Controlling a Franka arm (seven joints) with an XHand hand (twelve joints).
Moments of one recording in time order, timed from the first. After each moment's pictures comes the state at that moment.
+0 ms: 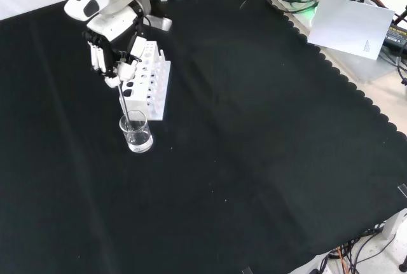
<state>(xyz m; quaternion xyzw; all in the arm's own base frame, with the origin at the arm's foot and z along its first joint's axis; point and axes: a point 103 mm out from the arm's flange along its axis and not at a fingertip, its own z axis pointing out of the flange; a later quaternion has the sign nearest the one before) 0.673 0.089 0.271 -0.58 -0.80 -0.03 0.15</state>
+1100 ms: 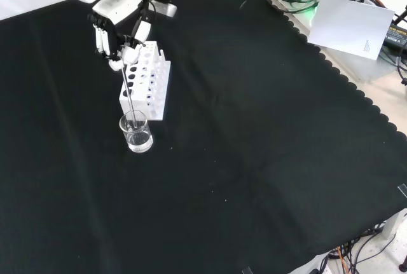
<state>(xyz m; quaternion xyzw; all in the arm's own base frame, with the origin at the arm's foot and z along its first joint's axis) 0.643 0.064 0.289 -0.60 -0.79 -0.02 0.14</state>
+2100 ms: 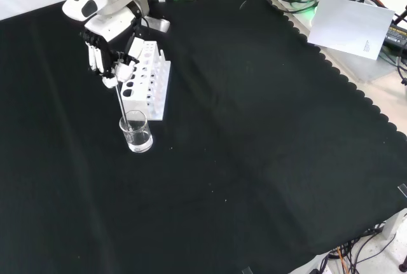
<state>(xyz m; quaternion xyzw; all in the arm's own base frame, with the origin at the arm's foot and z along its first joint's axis) 0.673 0.087 0.270 -0.58 -0.80 -0.03 0.14</state>
